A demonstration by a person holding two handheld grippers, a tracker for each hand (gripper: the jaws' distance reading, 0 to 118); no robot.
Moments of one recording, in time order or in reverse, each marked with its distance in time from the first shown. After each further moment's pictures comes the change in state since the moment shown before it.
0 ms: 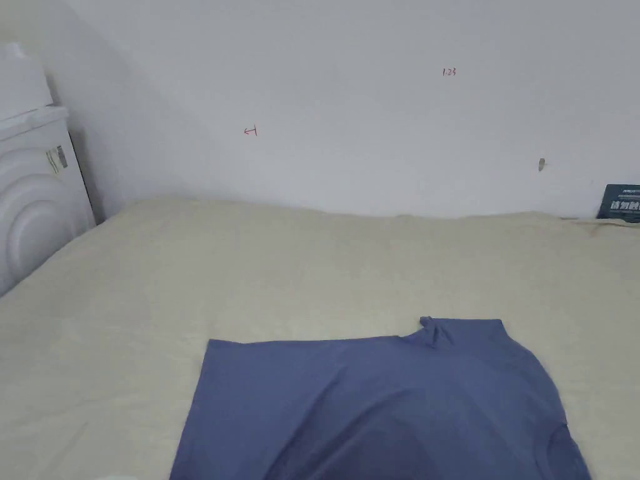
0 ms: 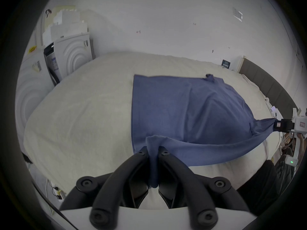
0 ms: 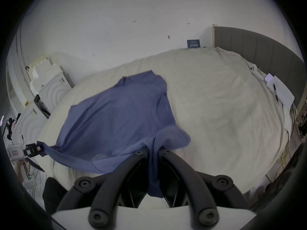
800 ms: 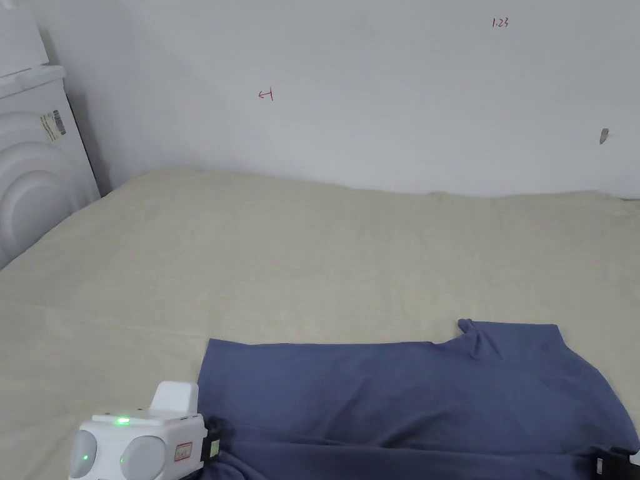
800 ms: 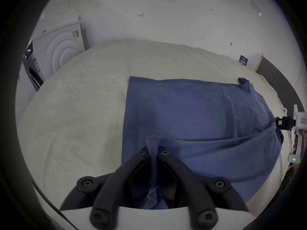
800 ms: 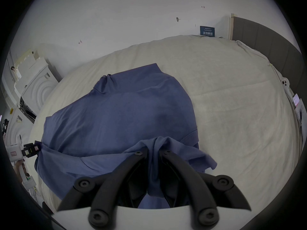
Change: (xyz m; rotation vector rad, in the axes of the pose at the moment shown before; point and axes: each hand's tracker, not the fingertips) left arm -0.015 0.096 -0.202 -0.116 0.048 0.037; right arm -0.022 0.110 -0.212 -0.153 -0.026 0.026
